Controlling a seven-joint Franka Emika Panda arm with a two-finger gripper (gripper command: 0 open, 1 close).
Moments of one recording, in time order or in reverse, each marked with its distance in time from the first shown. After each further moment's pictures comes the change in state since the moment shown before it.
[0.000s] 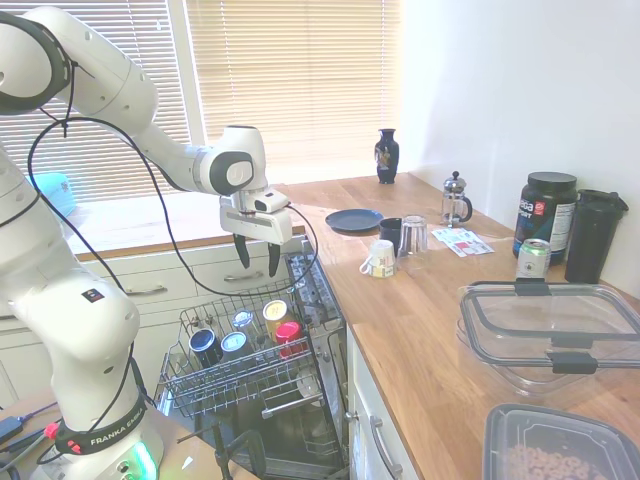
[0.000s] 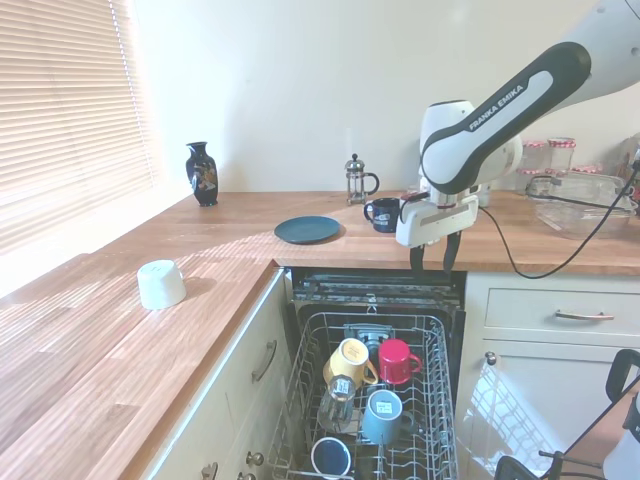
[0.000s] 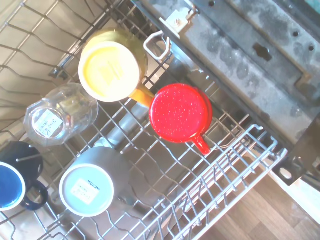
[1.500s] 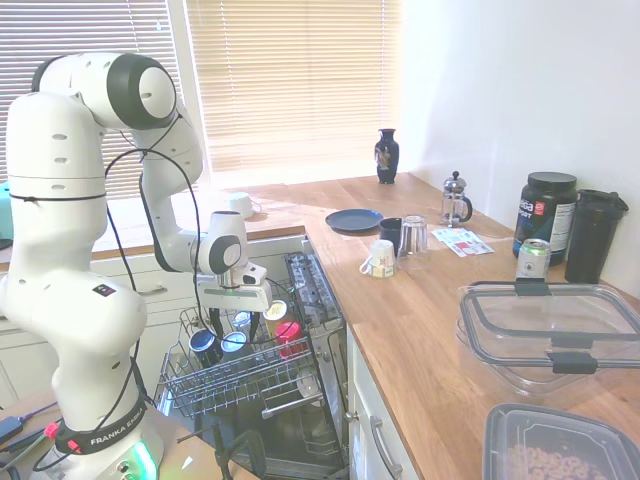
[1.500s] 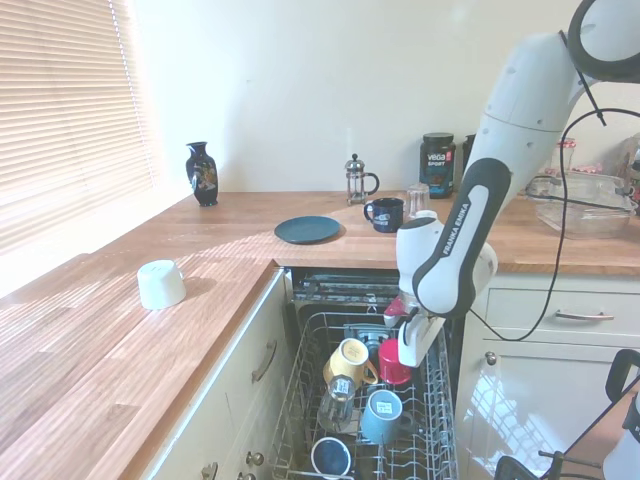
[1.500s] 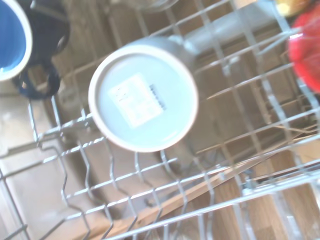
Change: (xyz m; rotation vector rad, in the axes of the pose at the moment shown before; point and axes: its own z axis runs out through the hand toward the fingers) arm -0.082 -0.024 0.208 -0.111 -0.105 -0.443
